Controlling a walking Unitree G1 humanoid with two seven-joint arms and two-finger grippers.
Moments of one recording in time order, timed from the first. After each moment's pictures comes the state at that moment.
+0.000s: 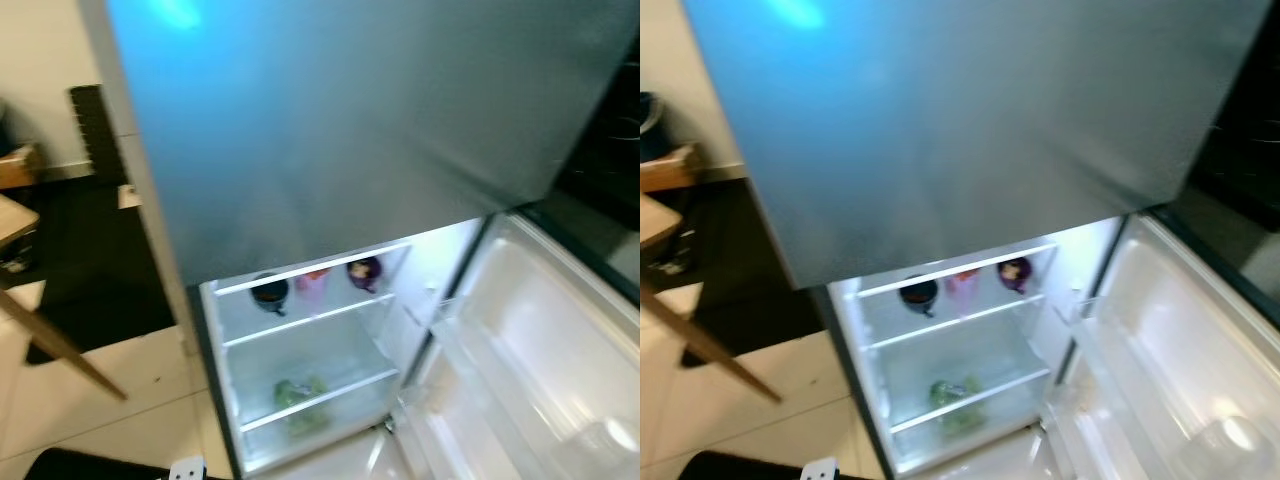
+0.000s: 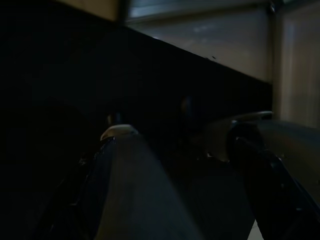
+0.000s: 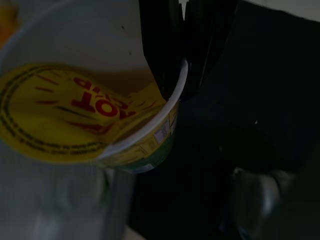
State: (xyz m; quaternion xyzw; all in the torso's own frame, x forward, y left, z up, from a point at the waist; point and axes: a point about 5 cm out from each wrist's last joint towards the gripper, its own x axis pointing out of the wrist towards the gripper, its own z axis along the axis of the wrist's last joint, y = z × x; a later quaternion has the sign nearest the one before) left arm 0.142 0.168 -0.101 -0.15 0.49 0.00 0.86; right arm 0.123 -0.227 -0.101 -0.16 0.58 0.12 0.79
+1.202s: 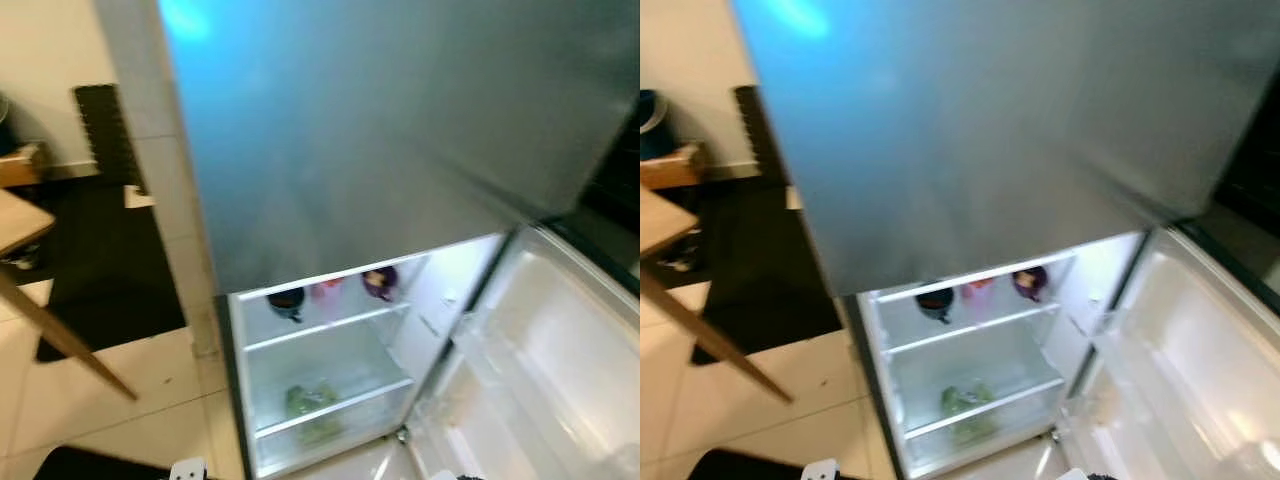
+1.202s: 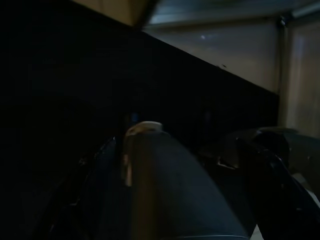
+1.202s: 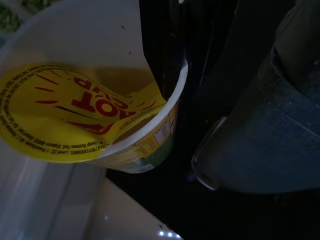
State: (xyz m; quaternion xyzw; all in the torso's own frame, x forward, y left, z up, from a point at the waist) left arm 0.140 0.166 -0.102 -0.15 0.50 -0.01 0.85; right arm 0.132 -0.221 -0.098 -0.14 0.55 0.15 0.81
